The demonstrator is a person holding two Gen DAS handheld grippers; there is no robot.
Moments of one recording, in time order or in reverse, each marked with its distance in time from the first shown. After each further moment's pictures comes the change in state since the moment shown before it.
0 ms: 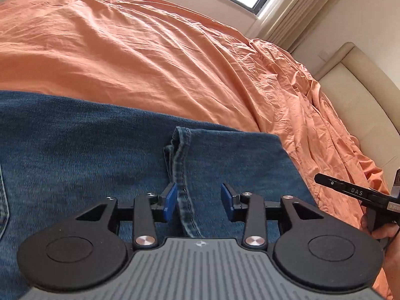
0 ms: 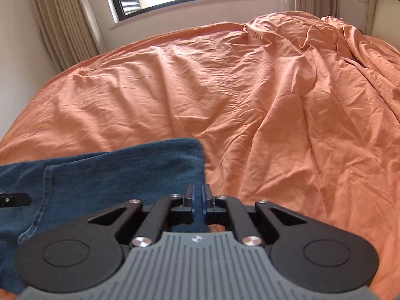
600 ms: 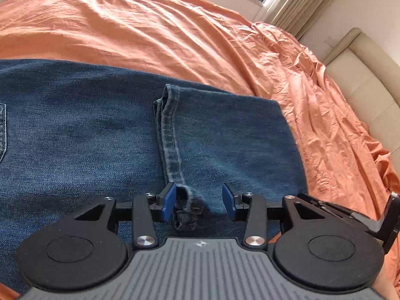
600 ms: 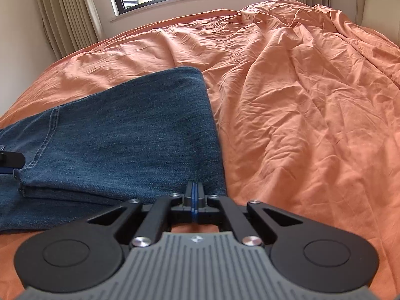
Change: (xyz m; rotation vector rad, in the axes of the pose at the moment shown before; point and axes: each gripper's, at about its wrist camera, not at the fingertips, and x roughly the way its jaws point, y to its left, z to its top) left arm 0.006 -0.030 -0.044 0.007 0.067 0.090; right arm -0.003 0.004 -0.098 -0.007 0.016 -0.061
